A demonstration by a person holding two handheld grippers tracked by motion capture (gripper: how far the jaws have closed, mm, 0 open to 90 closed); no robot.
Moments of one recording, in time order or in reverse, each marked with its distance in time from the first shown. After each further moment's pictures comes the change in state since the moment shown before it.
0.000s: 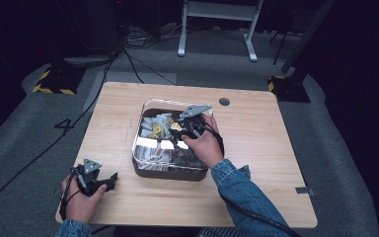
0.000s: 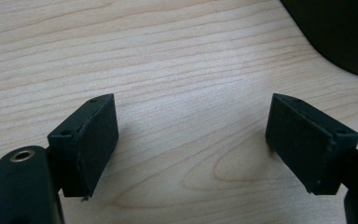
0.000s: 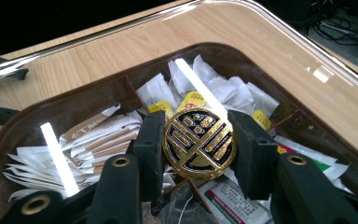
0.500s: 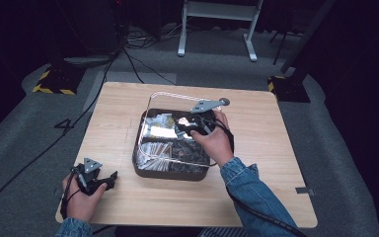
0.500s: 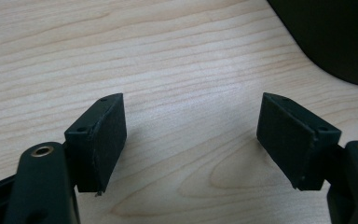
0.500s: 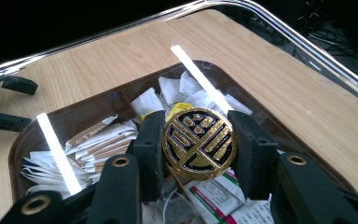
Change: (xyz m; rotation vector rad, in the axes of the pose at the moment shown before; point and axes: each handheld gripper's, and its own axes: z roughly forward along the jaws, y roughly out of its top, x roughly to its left) left arm -0.001 0.004 -0.001 -0.015 -0.005 0.007; right arm -0.011 0.006 -0.035 -0.048 -0.020 0.014
